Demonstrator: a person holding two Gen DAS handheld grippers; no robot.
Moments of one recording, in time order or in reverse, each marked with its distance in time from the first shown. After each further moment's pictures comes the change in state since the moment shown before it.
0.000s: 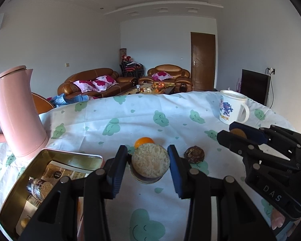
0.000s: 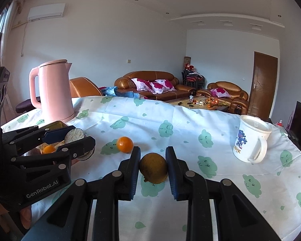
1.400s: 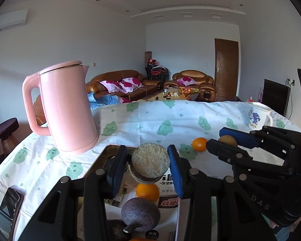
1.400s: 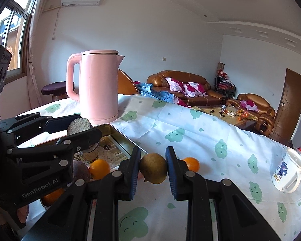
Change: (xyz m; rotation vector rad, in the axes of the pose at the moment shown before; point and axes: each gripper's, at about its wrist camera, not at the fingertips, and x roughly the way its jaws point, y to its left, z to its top) left arm -0.055 0.094 -0.005 -0.074 -0.028 0.164; right arm 0.021 0.110 0.034 -0.162 0.014 0.184
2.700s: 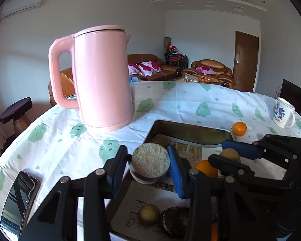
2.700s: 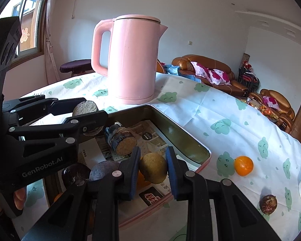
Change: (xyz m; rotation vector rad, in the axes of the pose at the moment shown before) left arm 0.020 0.071 -0.026 -0.076 0.119 0.105; right arm 0.060 0.065 -0.003 -0.084 0.142 0.151
